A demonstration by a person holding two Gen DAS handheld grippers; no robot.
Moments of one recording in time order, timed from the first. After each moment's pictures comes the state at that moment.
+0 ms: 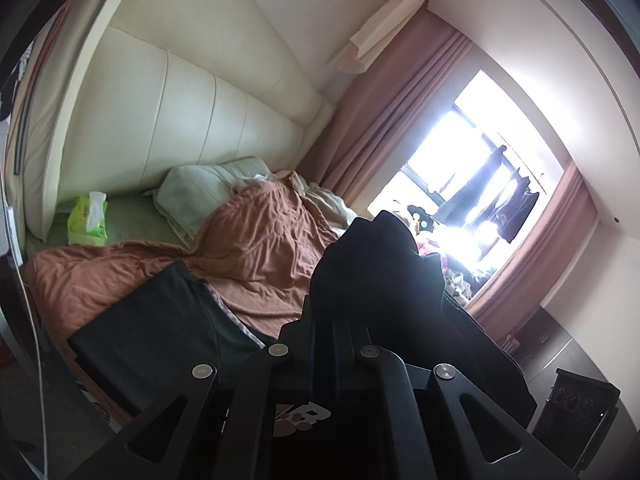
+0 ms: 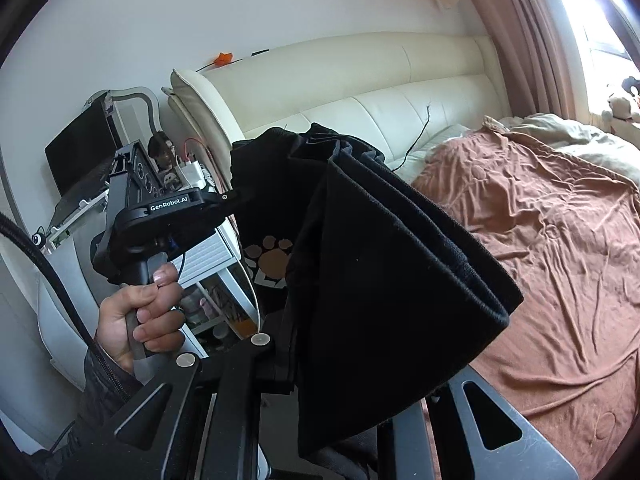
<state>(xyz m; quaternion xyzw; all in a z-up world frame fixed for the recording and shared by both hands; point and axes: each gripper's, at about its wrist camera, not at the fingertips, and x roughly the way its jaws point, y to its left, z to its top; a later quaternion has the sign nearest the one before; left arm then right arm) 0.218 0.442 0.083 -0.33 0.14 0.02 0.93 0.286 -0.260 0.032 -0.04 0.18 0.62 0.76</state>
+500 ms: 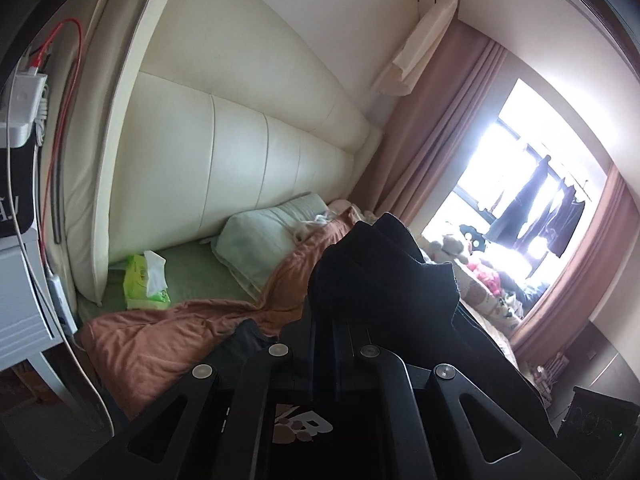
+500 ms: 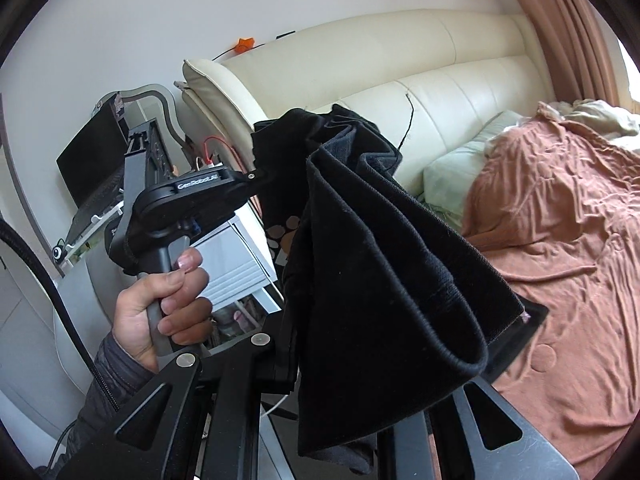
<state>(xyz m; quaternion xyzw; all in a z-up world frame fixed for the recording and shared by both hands) 0.247 0.531 0.104 -0.29 0.14 0.12 0.94 0.312 -0.143 0.028 -0.03 0.22 0.68 0.70</state>
